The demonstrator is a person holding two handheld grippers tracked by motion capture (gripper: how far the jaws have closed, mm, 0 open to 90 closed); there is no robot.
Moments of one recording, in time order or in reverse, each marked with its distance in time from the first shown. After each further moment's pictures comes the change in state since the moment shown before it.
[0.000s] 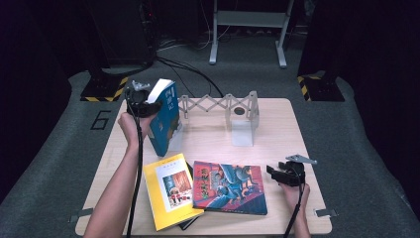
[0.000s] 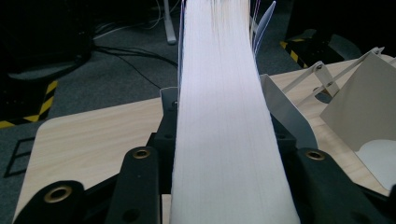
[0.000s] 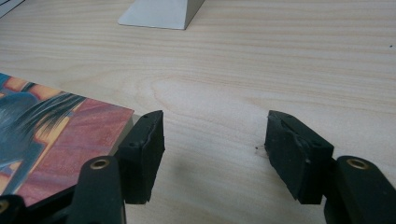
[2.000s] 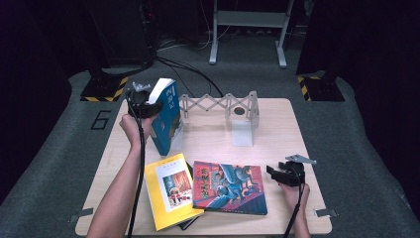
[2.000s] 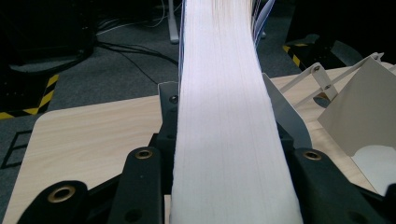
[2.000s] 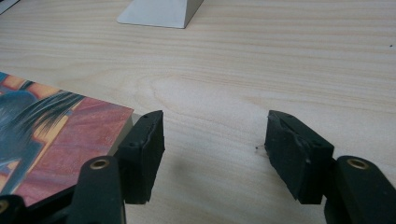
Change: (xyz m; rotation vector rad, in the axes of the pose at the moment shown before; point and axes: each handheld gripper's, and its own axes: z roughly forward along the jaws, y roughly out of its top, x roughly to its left) left arm -0.003 -0.001 0.000 0.010 0.006 -0.048; right arm 0.000 0.000 0.000 0.003 -0.004 -0.007
